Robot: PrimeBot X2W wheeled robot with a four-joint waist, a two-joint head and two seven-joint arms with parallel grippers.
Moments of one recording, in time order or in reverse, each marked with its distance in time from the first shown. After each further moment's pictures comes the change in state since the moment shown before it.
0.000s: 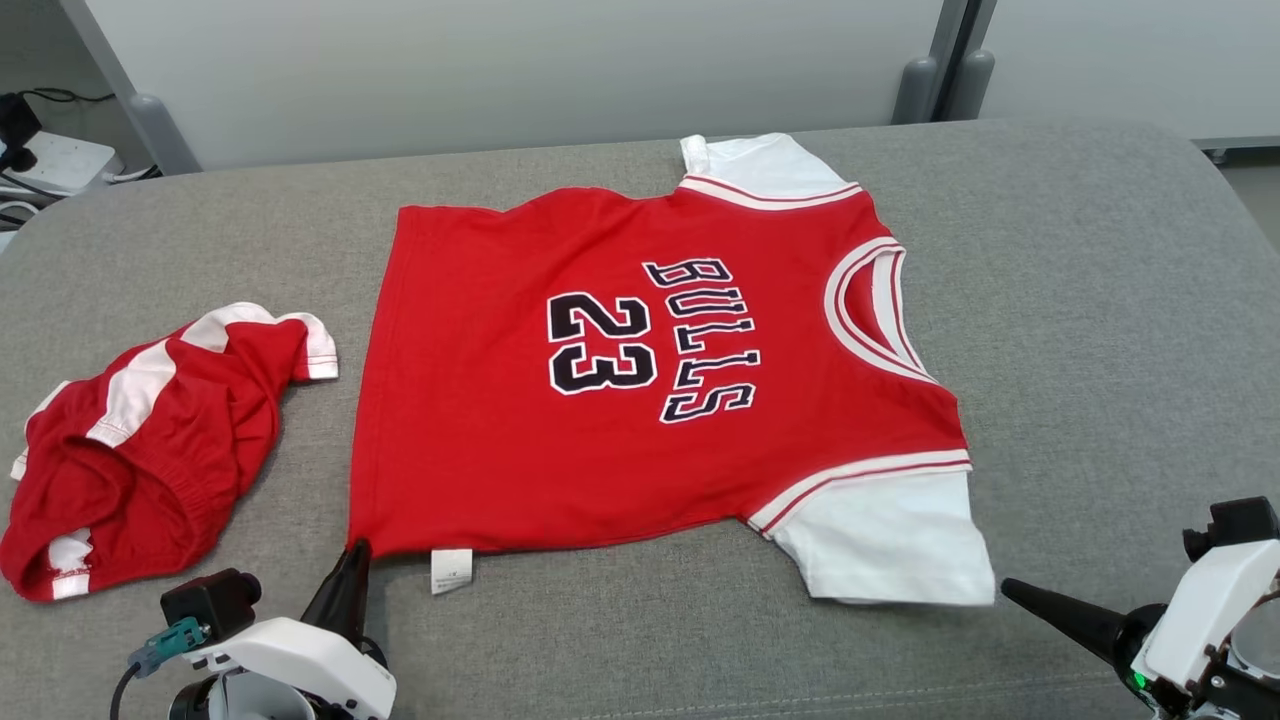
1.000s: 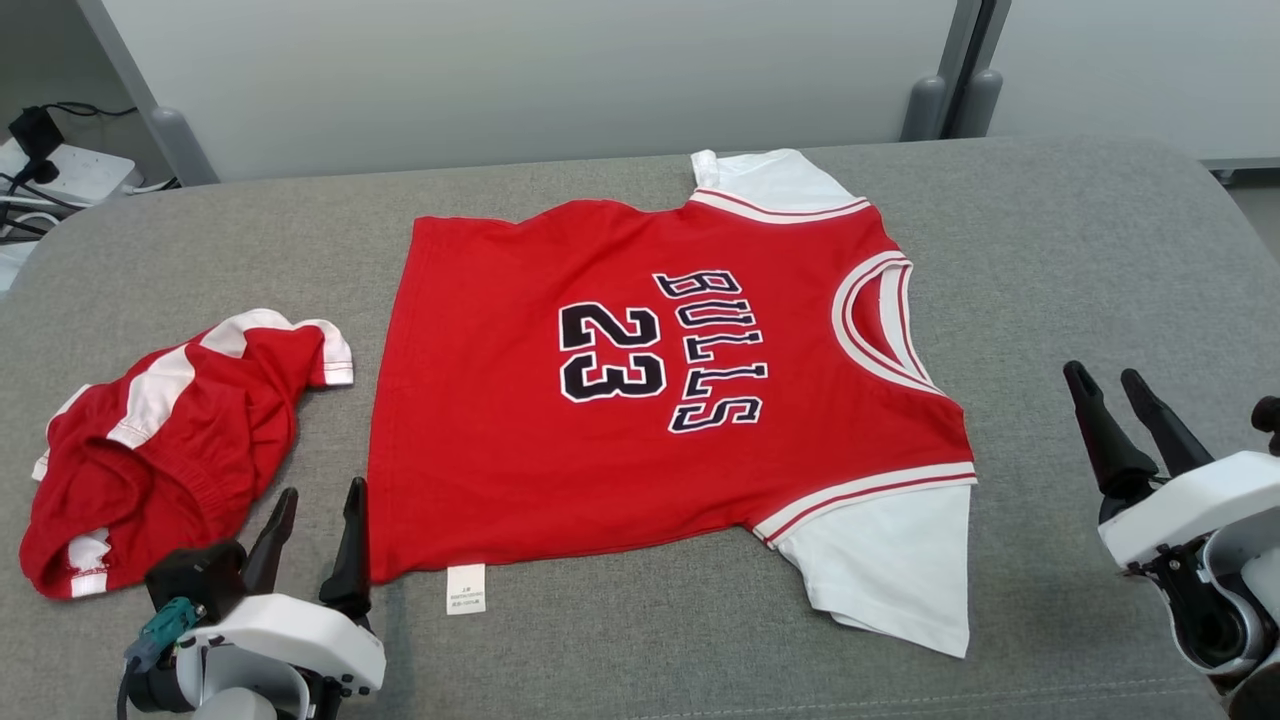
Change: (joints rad) left arm 0.048 -0.117 0.353 -0.180 0.502 0.001 0.000; right arm -0.168 0.199 -0.115 0.266 -0.633 0.000 -0.585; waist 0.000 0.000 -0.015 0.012
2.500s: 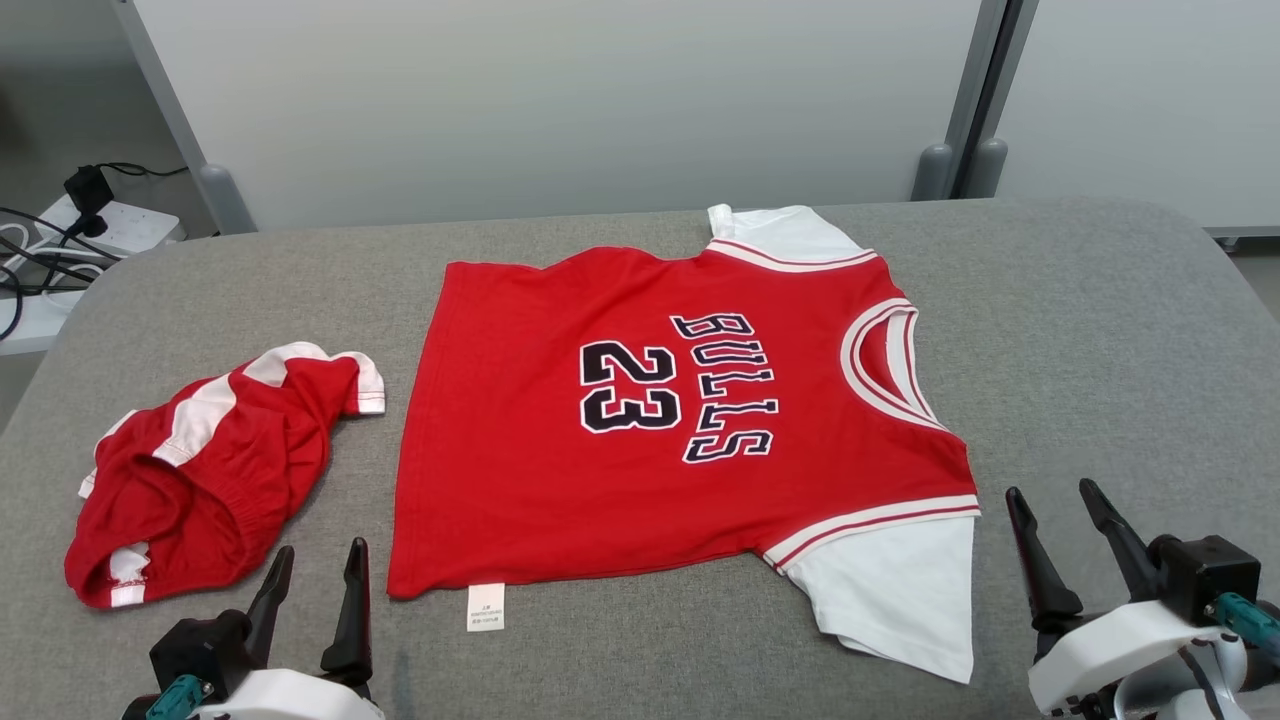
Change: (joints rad) left arm 0.178 -0.055 0.084 -0.165 0.134 -0.001 0.000; right arm 0.288 0.307 -0.417 -0.088 -0.835 0.000 -0.001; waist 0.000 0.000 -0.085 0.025
